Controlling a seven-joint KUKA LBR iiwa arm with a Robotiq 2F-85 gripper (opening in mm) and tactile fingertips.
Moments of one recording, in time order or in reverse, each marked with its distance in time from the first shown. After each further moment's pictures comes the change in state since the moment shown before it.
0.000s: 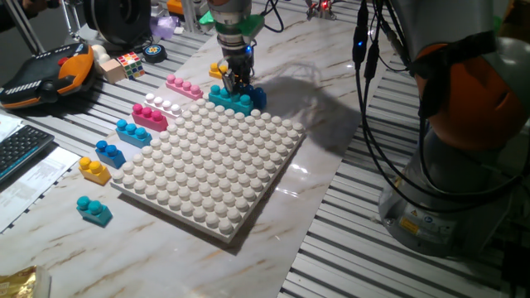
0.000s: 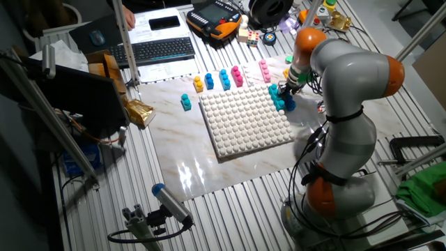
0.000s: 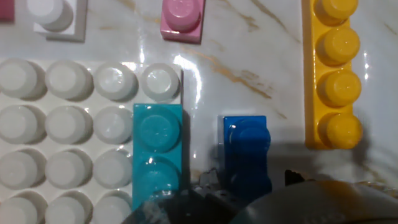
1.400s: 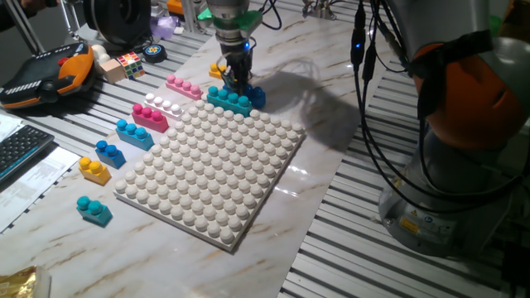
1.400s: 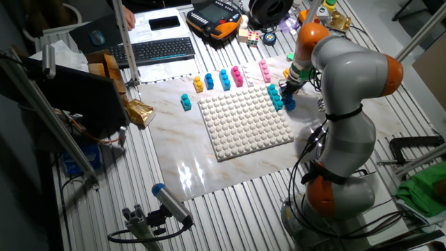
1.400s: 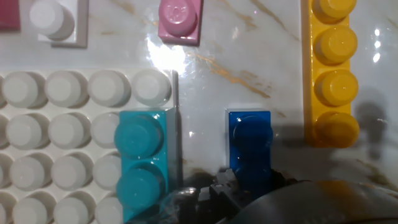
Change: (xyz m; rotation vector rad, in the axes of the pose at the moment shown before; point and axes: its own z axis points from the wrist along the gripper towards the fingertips) arm -0.005 0.001 -0.007 -0.043 0.012 -0.003
